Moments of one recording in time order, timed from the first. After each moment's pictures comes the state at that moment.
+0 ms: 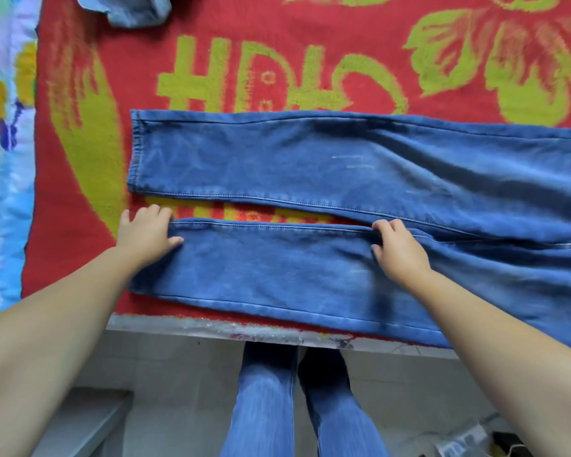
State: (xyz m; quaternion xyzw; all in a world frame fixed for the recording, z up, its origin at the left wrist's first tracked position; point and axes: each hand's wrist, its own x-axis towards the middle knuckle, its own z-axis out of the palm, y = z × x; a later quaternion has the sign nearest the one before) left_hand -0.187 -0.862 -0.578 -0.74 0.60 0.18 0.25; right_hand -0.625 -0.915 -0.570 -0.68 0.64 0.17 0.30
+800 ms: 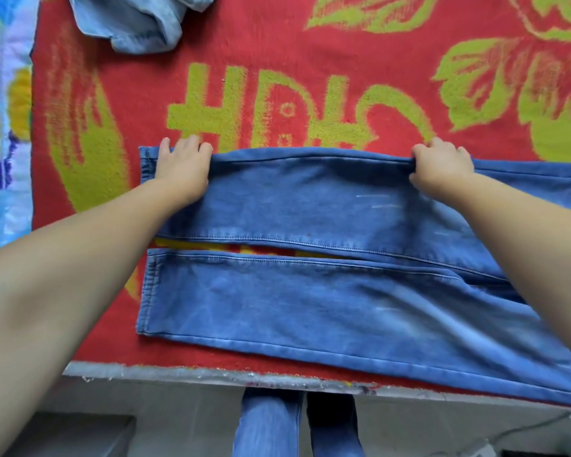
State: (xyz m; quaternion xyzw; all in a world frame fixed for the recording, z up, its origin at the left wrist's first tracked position) left_hand -0.188 -1.038 -0.581 -0.70 0.67 0.13 0.20; right_hand -0.577 -1.121 -0.555 -0.71 0.64 0.28 0.13
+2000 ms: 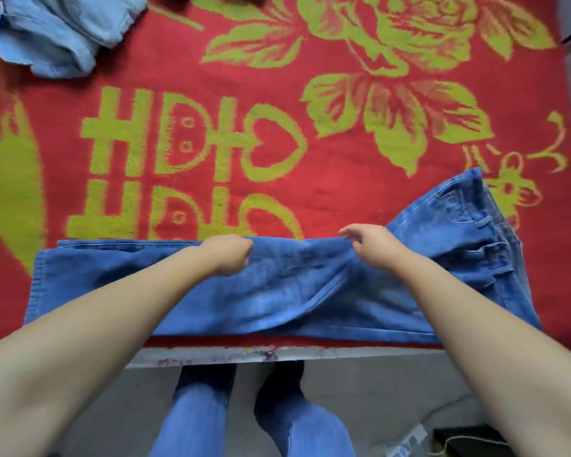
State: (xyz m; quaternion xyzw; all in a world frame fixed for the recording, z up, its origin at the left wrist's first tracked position) left_hand -0.447 -0.937 -0.507 -0.52 0.74 0.33 0.26; right_hand -0.726 -0.969 -0.474 -0.67 0.62 0.14 0.38
